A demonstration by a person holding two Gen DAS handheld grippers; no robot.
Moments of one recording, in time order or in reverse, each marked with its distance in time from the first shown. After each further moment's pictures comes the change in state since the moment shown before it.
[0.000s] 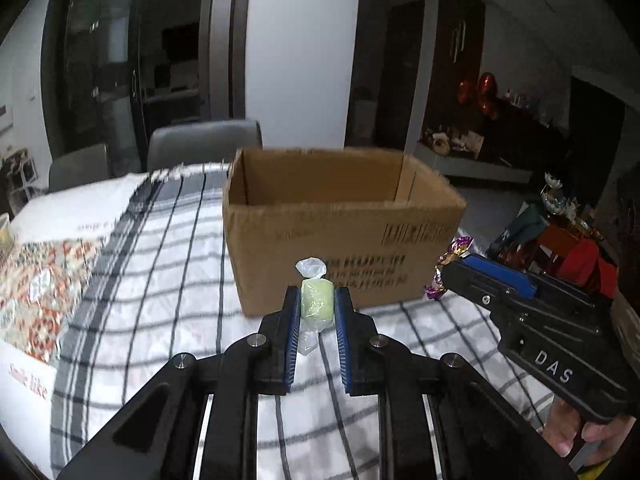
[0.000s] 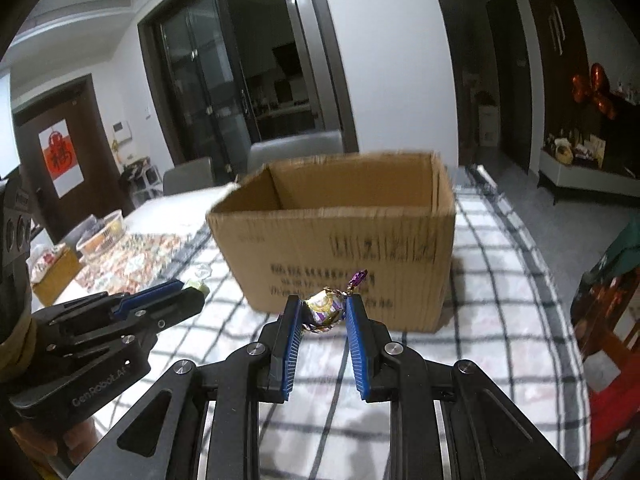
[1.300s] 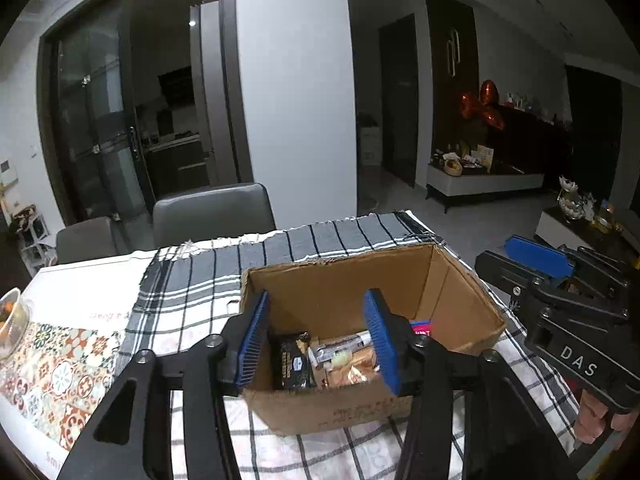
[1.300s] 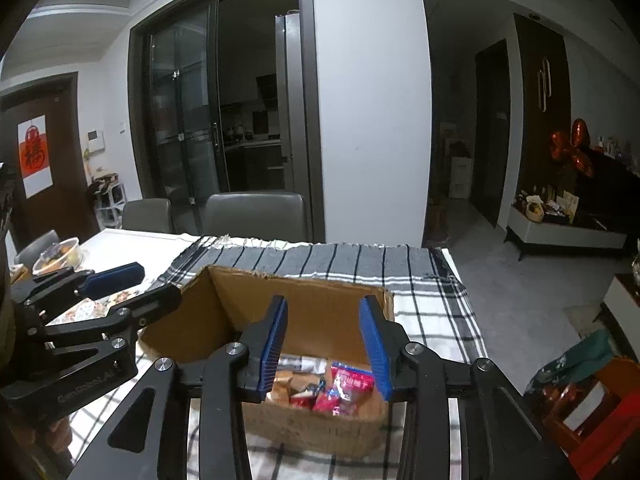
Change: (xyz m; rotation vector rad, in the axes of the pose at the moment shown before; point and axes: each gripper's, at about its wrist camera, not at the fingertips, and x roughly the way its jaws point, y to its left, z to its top) left arm 0.033 0.003 0.096 0.093 -0.109 0.089; right arm 0.022 -0.020 0.092 -0.083 -0.107 -0.142
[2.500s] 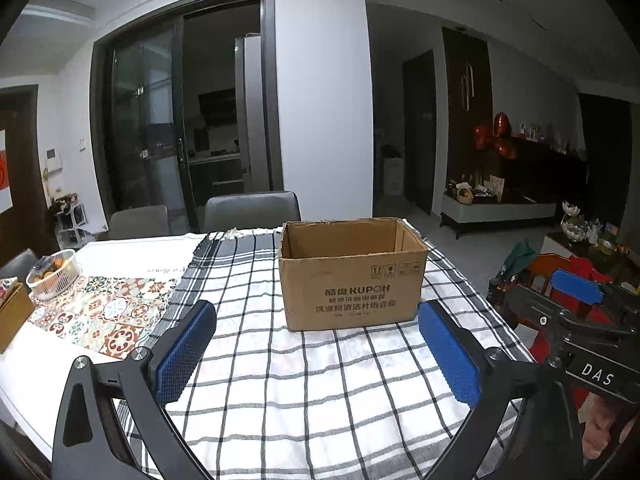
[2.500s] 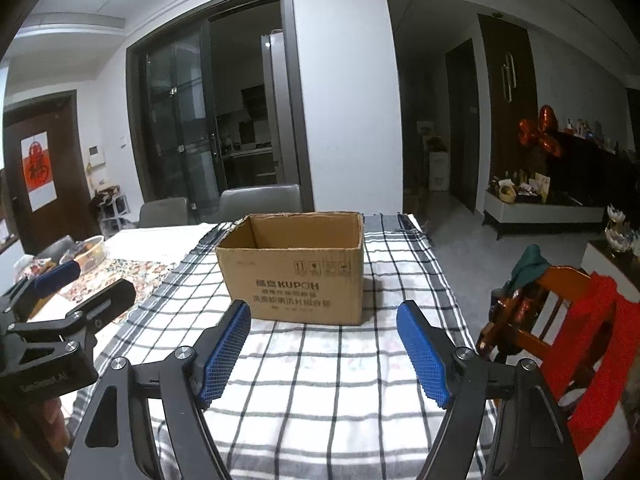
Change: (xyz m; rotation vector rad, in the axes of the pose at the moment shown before) left arm -0.195 -0.025 -0.106 -0.063 -0.114 0.083; right arm -0.198 0.023 -0.092 0.067 -0.032 -0.048
